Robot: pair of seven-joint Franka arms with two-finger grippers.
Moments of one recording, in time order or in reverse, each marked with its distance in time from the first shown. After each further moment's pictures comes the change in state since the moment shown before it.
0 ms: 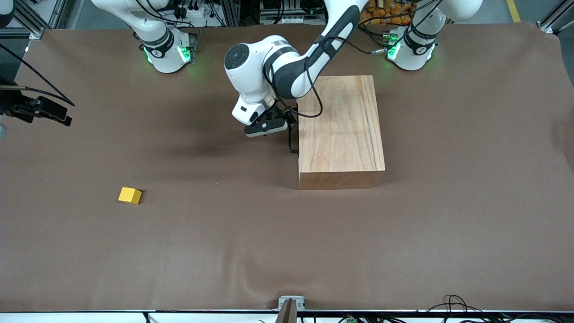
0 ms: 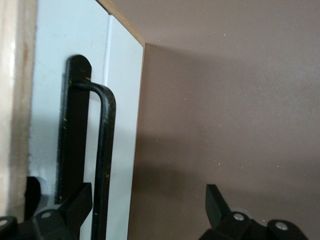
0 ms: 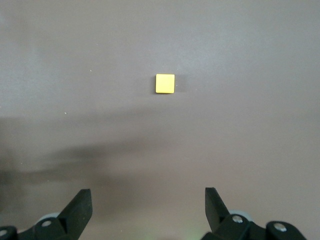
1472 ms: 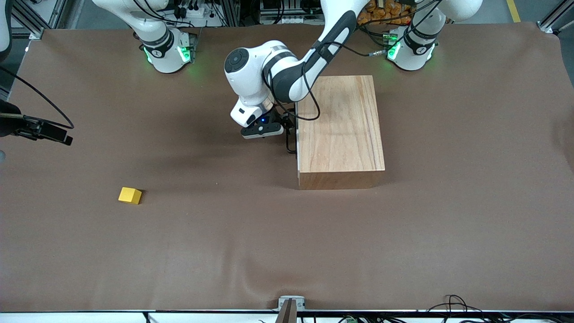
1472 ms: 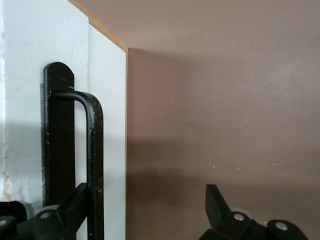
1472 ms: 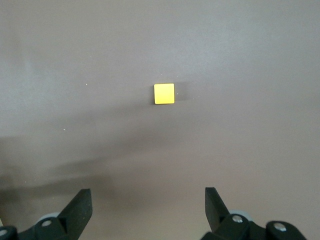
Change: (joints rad) left arm 0.002 0.023 0.003 0.004 0.005 0.058 0.073; right arm -0.061 0.096 0.007 0.026 0.049 0.065 0.005
